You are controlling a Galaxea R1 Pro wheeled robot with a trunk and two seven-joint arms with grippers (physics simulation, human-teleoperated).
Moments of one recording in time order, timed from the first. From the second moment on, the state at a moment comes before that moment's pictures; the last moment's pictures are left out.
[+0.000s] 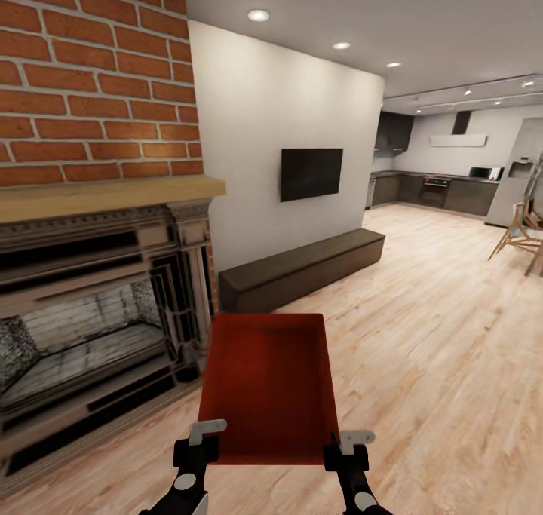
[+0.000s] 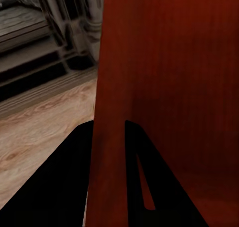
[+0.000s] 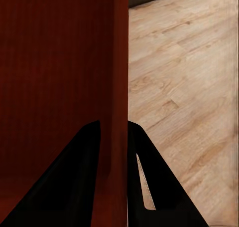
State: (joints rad) left arm -0.42 -0.12 -0.20 -0.44 0.12 -0.18 0.35; right arm -0.49 0.11 0.21 -0.16 -0.06 -0.47 -0.24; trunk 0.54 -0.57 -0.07
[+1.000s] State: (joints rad) left arm -0.42 -0.12 -0.20 -0.44 0.12 -0.19 0.34; right arm -0.49 0.11 0.22 -0.17 -0.06 -0.47 -0.24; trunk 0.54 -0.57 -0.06
